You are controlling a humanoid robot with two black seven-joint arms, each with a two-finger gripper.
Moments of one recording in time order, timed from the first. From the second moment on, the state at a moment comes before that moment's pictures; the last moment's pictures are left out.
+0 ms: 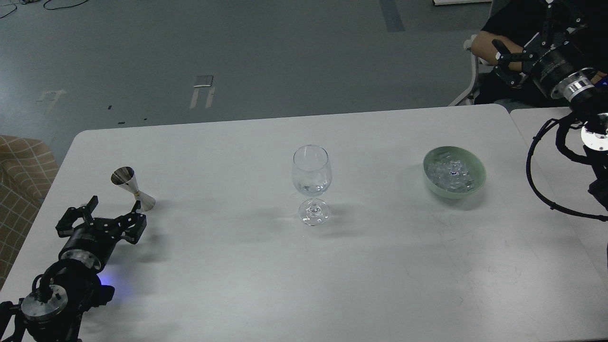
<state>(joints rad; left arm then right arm) 0.02 0.19 -1.74 -1.10 -0.13 -0.12 0.22 0.83 -0.40 1.10 0.53 -0.36 0.49 0.14</state>
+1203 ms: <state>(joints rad) -0.23 0.54 -1.85 -1.17 0.48 -0.44 0.26 0.76 -0.64 1.03 0.79 -0.47 0.49 0.14</state>
